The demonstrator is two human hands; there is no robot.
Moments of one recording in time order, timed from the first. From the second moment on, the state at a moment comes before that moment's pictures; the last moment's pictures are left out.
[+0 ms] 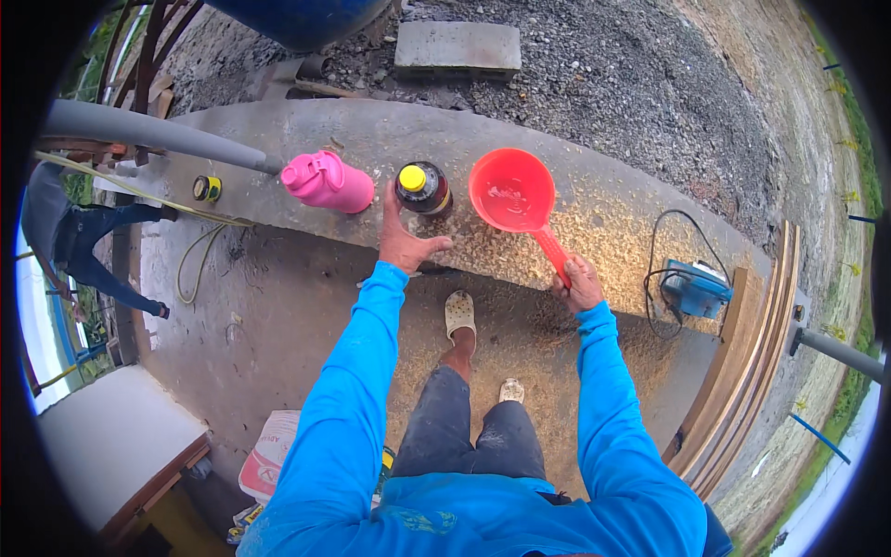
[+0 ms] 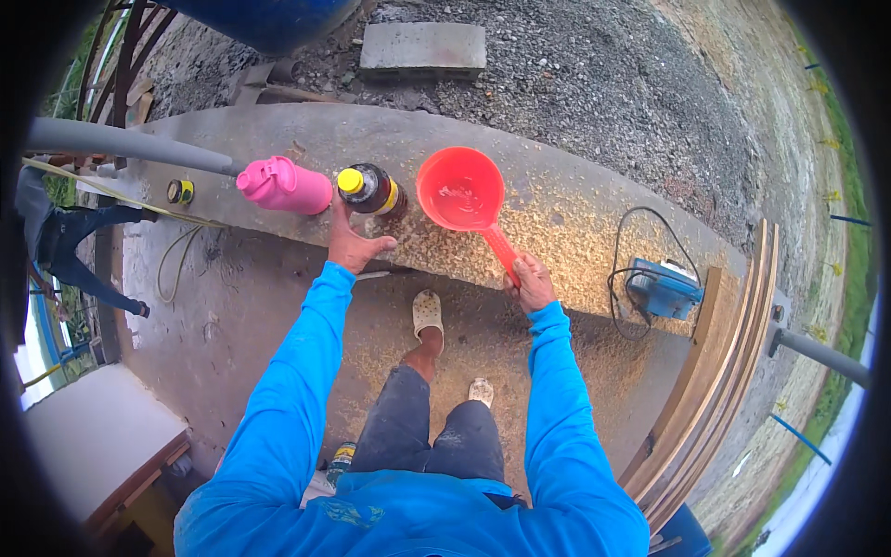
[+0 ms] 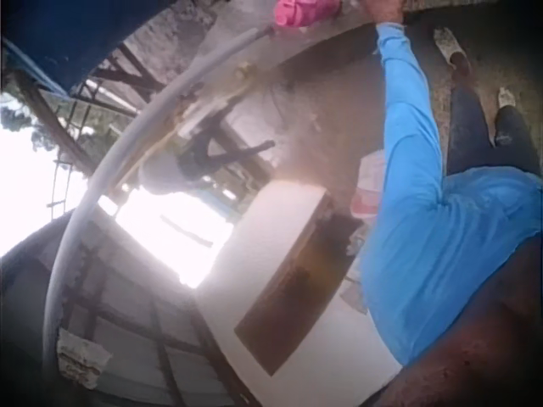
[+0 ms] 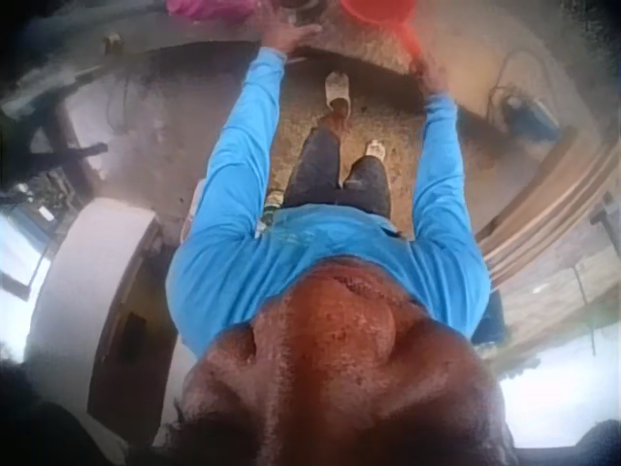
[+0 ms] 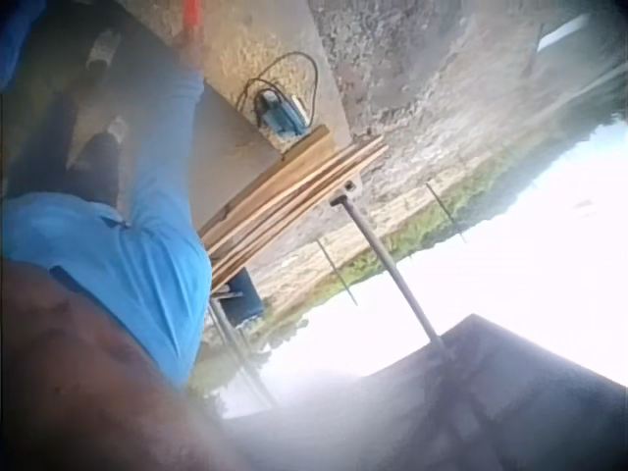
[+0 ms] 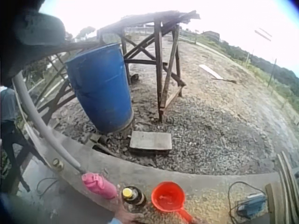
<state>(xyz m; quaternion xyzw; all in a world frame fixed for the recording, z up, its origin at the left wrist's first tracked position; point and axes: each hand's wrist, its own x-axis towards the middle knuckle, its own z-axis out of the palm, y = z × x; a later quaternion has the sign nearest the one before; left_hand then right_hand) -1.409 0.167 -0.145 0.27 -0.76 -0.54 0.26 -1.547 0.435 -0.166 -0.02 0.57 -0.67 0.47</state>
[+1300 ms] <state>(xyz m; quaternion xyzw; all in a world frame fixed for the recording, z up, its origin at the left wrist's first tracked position) -1.371 0.271 0.118 0.06 -0.72 -0.68 0.13 -1.548 0.328 0.228 -0.90 0.39 -0.14 0.13</state>
